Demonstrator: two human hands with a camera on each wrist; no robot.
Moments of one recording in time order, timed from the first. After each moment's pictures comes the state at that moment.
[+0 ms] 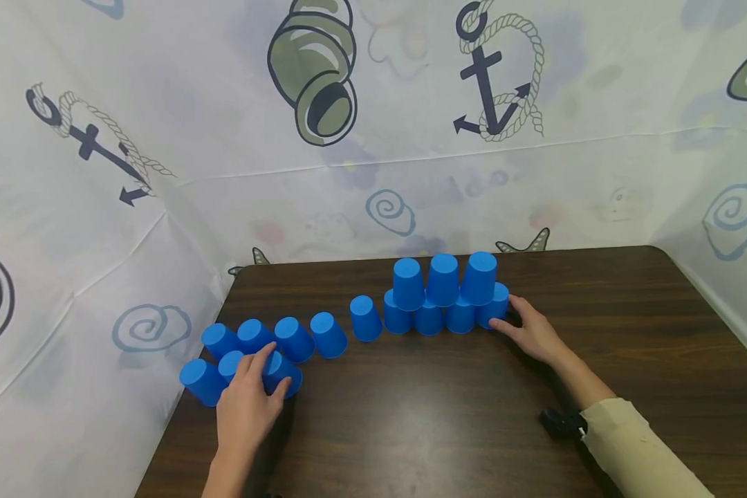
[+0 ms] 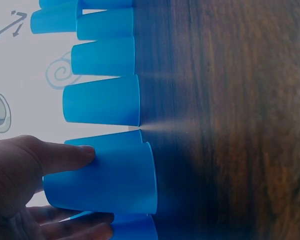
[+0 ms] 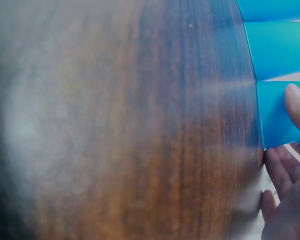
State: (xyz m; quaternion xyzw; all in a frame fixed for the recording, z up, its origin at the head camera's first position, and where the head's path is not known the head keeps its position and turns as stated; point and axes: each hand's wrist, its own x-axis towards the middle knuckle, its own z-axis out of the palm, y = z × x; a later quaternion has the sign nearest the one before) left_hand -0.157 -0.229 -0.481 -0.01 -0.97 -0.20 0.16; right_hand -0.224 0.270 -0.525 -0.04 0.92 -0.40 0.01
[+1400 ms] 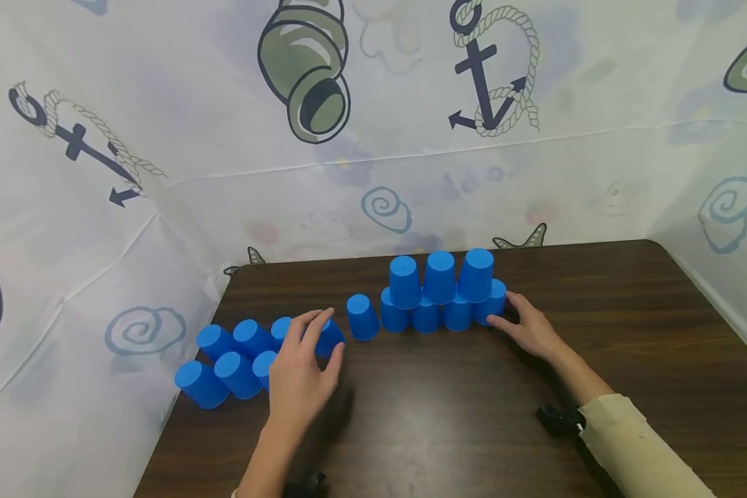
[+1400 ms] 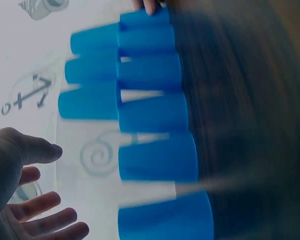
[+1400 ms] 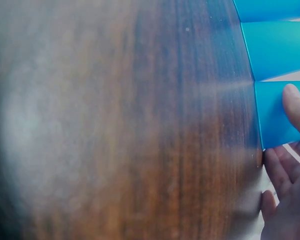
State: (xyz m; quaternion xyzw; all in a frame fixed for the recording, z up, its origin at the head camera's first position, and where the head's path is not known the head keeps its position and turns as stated) left_hand -0.172 -0.138 -0.442 -0.18 -0.91 -0.26 0.28; right_hand -0.224 0.271 -0.525 -0.04 0.92 -0.40 0.01
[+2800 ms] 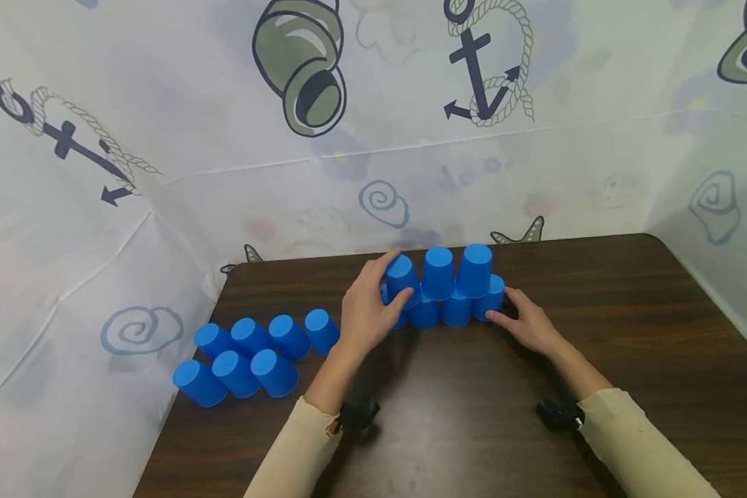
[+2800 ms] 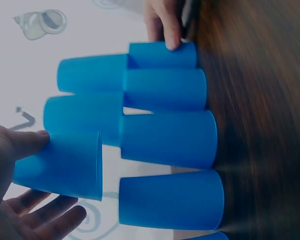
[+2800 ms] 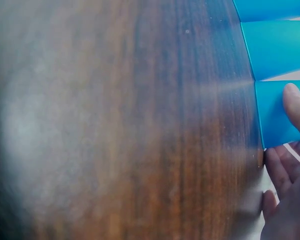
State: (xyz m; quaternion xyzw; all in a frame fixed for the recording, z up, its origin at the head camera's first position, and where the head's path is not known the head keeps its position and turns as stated) left_hand -0.244 -0.049 -0.433 -0.26 -0.87 -0.37 0.19; right_hand -0.216 0.266 -0.529 -0.02 0.92 -0.40 0.02
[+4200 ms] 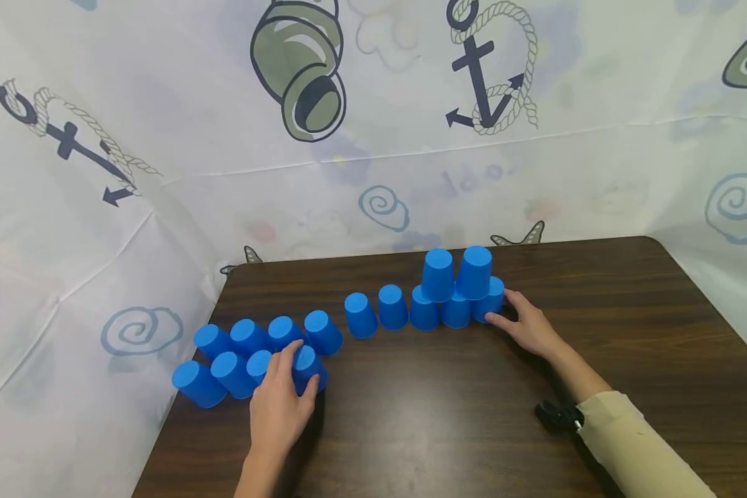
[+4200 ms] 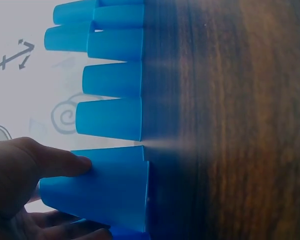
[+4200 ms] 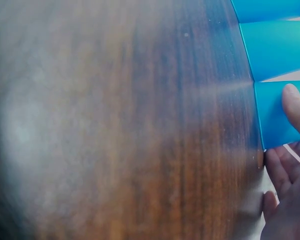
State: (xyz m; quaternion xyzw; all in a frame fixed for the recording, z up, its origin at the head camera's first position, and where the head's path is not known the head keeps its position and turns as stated) left_hand -0.163 -0.177 -0.483 -0.05 -0.95 -0.26 0.15; right_hand -0.228 0.273 -0.526 -0.03 0.92 -0.40 0.01
